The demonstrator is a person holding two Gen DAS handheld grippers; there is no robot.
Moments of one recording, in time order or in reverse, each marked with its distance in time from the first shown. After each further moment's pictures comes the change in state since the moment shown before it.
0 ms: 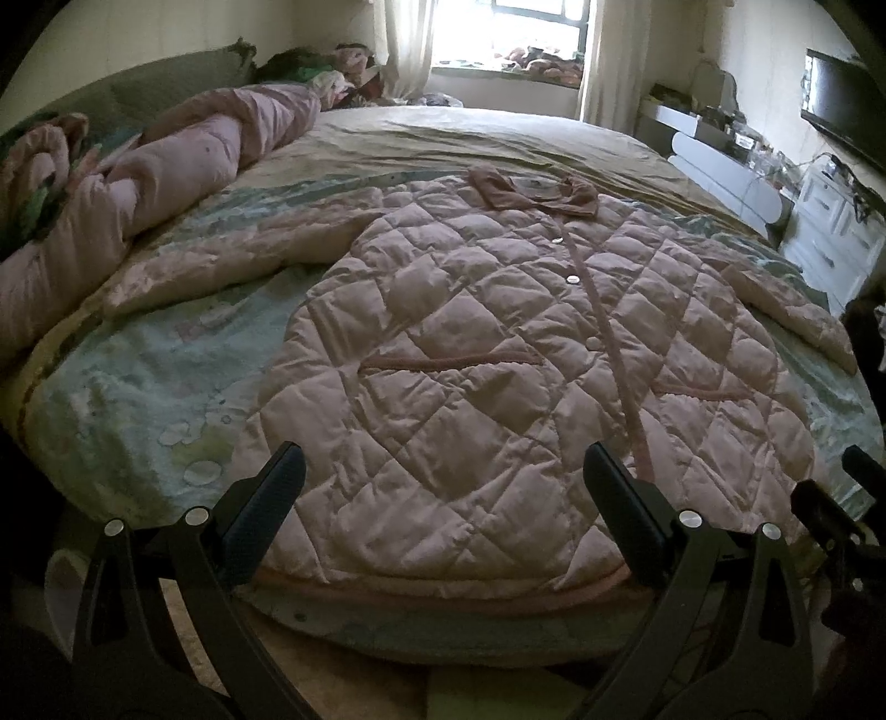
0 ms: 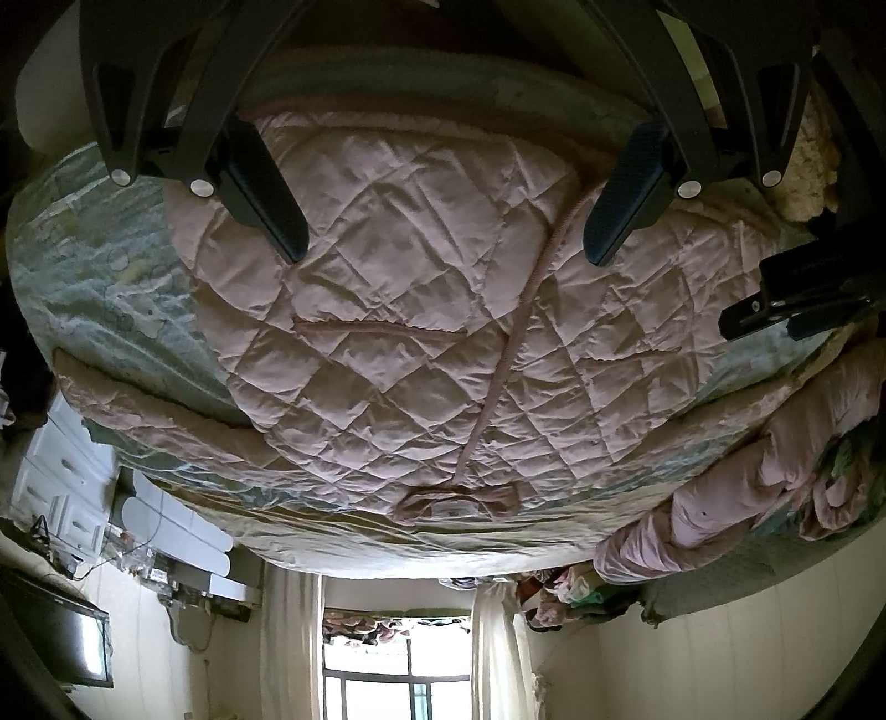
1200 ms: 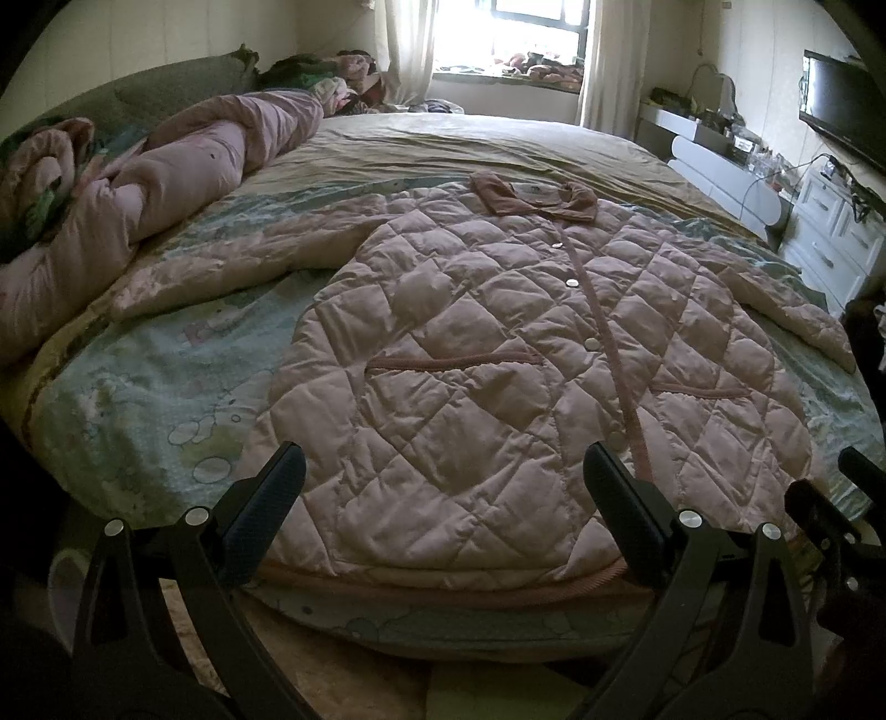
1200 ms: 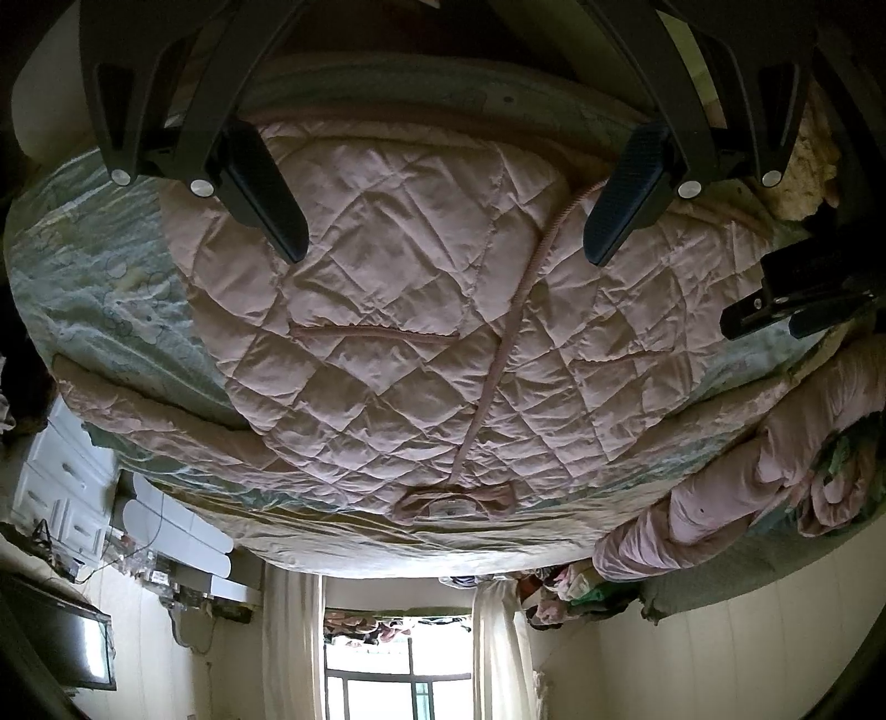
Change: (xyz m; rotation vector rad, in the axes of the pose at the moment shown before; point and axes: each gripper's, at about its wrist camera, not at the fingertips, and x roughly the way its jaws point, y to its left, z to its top) left arm -0.012 -0.004 -0.006 0.013 -0.021 0.013; right arm -0.005 0.006 -0.003 0.005 -0.009 0.004
